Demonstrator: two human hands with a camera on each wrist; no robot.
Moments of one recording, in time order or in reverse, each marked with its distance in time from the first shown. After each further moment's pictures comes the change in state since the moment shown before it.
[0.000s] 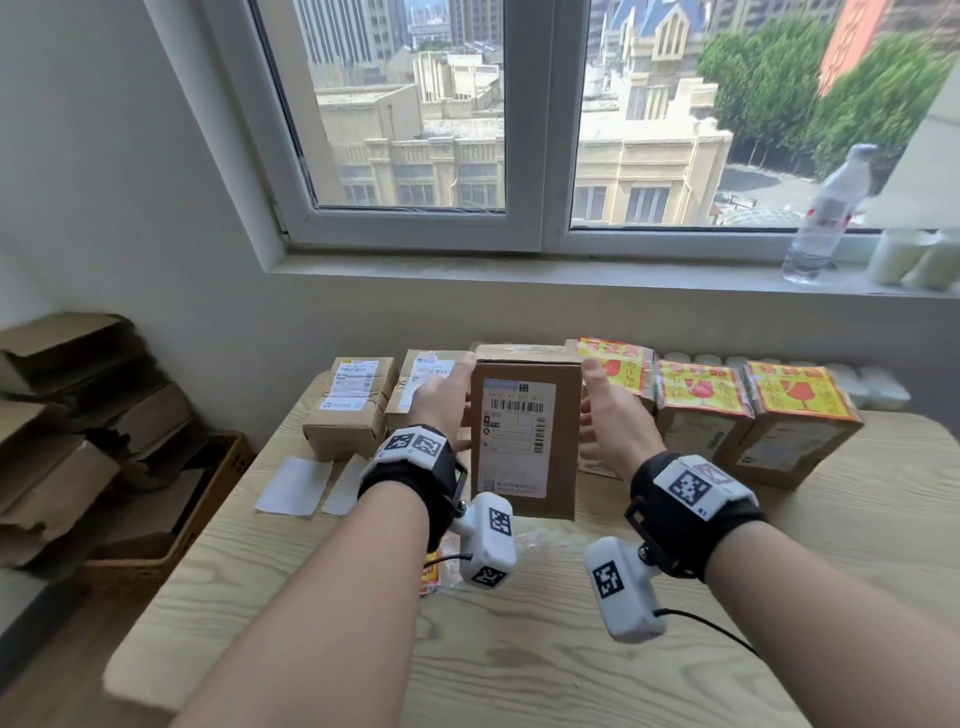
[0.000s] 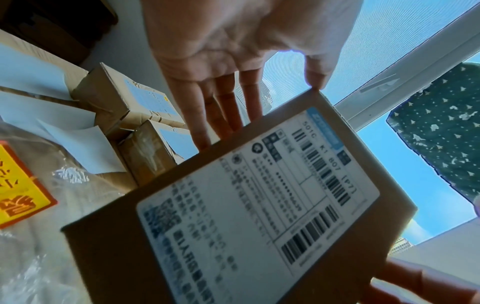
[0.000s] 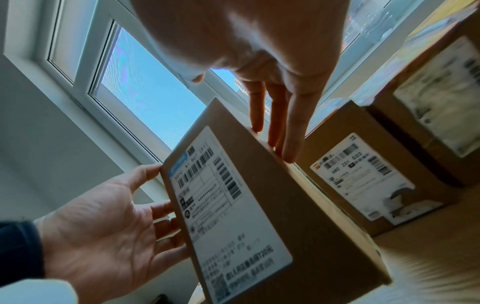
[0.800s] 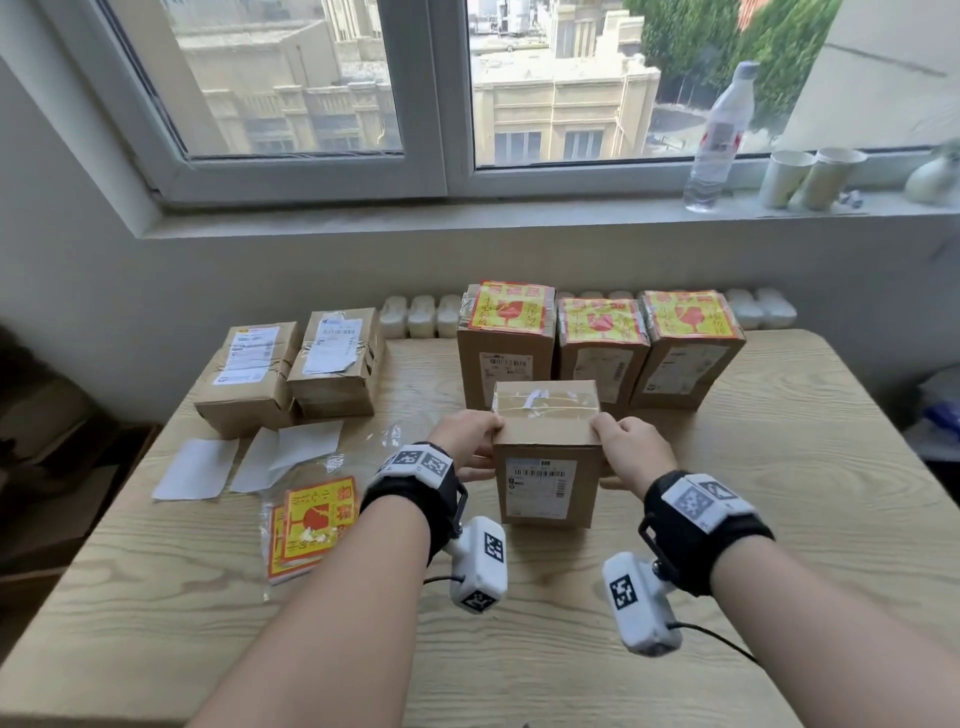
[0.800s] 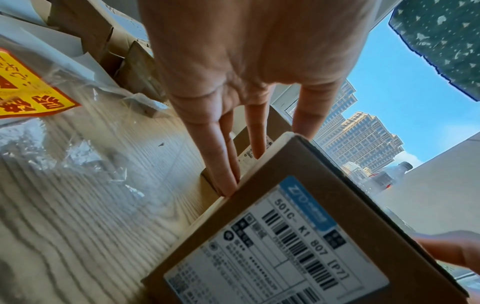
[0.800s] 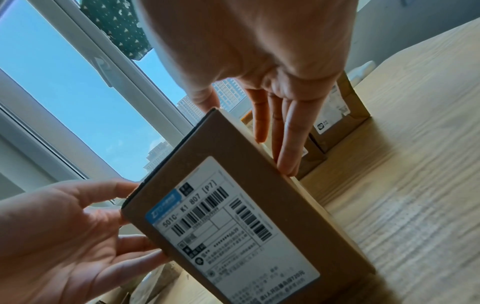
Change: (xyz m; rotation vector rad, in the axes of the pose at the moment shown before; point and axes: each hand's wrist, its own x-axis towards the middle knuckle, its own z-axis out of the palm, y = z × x) left_hand -0.029 -0.065 0.115 0.095 -0.407 -0.269; right_hand -0.008 0.130 -0.084 -0.103 0.091 0.368
